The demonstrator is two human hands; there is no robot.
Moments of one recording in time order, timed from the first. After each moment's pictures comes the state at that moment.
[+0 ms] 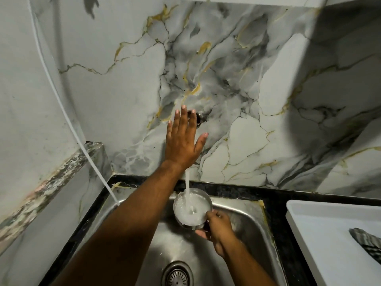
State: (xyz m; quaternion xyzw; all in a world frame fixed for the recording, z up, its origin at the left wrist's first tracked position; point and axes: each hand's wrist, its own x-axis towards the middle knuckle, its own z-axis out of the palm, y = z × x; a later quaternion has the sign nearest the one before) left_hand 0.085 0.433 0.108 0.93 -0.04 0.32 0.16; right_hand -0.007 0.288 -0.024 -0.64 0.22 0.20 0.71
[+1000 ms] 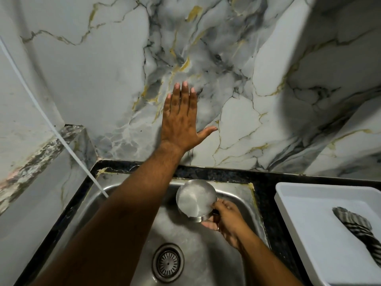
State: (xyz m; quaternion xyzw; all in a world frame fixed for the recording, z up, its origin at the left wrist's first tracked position) left_hand 0.098 0.411 0.109 0.93 -0.02 0.36 -0.02; right_hand -0.014 0.231 -0.030 -0.61 0.17 0.24 0.74
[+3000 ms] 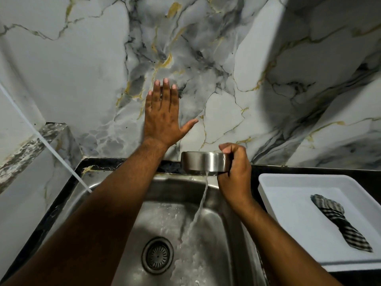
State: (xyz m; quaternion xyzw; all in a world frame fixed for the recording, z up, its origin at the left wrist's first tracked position) left_hand 0.101 0.411 0.103 0.93 -0.01 0.38 -0.02; right_hand -0.007 0.216 0.072 -0.81 -0.12 -0.25 0.51
